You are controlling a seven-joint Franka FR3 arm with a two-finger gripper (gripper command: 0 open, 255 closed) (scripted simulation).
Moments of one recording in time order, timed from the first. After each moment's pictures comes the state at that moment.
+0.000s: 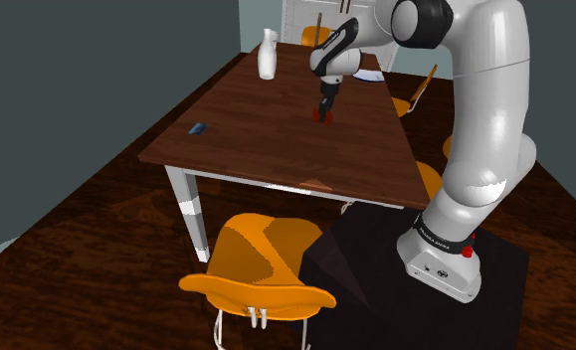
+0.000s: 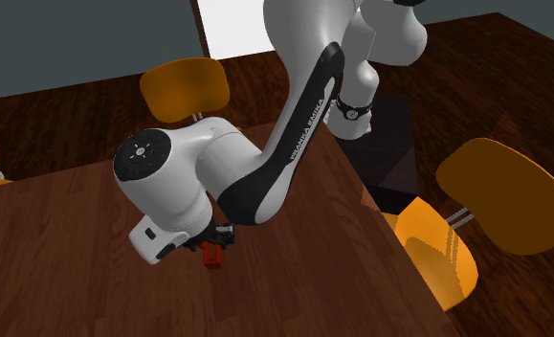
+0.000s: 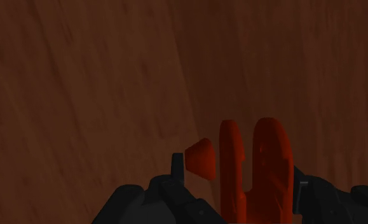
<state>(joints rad) -0.18 0.54 -0.31 -1.79 0.20 2.29 -0.89</state>
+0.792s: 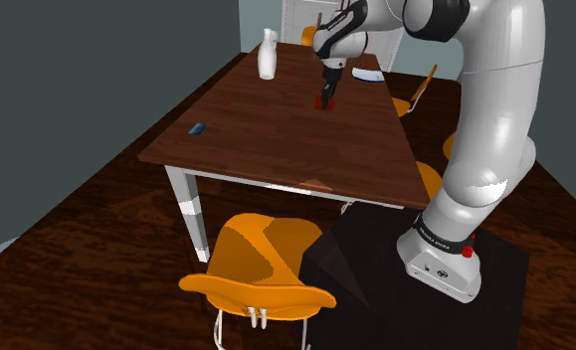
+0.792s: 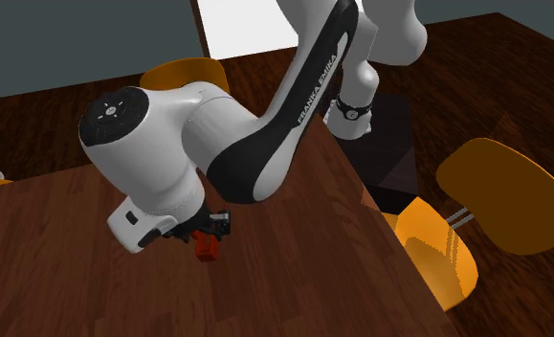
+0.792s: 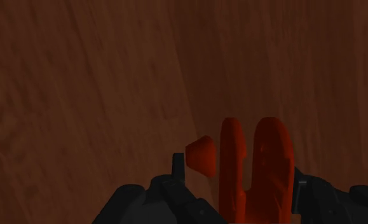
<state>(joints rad) -0.16 0.45 -0.33 -1.75 0.16 2.17 -0.87</state>
